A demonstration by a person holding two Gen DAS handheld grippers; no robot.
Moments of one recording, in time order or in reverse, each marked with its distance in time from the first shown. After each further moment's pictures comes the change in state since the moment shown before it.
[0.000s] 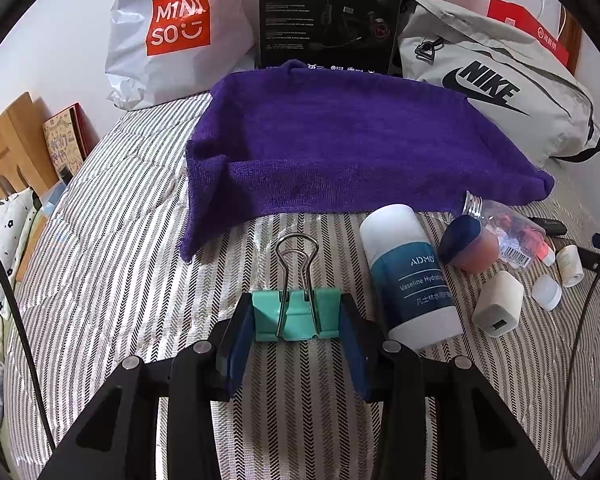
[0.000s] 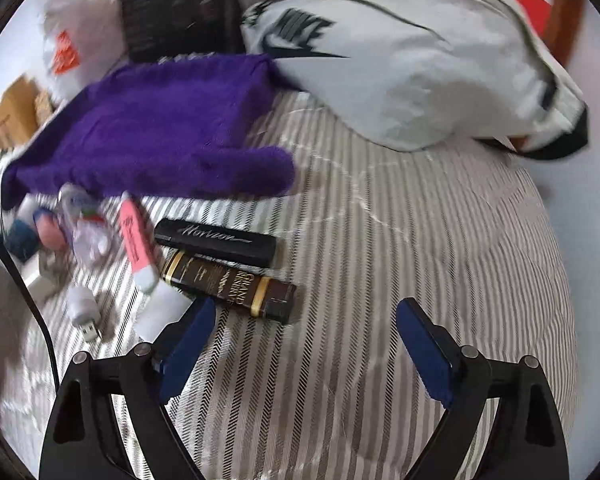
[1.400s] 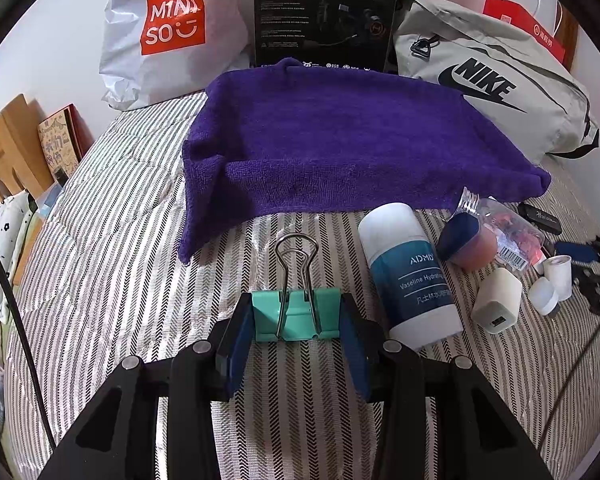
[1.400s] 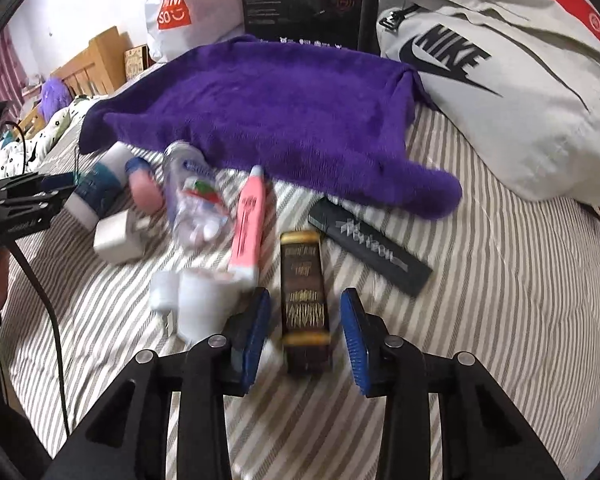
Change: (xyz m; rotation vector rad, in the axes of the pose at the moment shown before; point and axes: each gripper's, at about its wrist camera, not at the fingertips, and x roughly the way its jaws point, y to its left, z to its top) left arm 0.001 0.001 0.001 0.017 0.010 -0.013; right arm 0.003 0.058 0.003 -0.217 -0.020 0.236
